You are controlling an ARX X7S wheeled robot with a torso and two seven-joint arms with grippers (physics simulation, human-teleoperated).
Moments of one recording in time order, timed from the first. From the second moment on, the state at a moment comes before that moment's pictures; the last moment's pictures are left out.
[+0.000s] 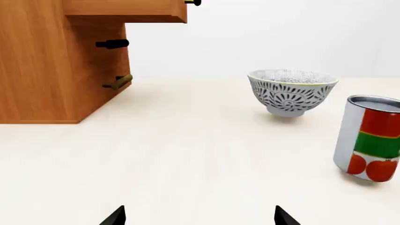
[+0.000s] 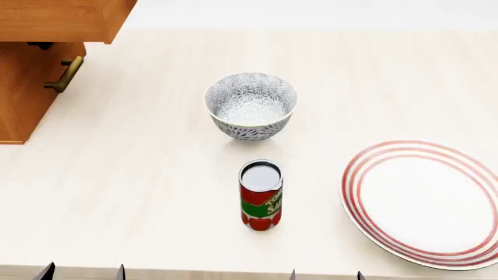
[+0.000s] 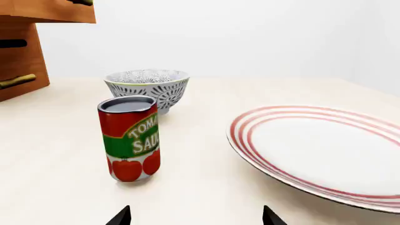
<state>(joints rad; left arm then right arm) 0.00 0.00 0.00 0.00 0.00 0.00 0.00 0.00 0.00 0.00 0.00 0.00 0.00 0.00</state>
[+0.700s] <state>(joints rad) 0.04 -0.09 0.07 0.59 -0.08 -0.33 -0.12 0.00 0.09 -0.06 -0.57 0.02 0.35 0.10</state>
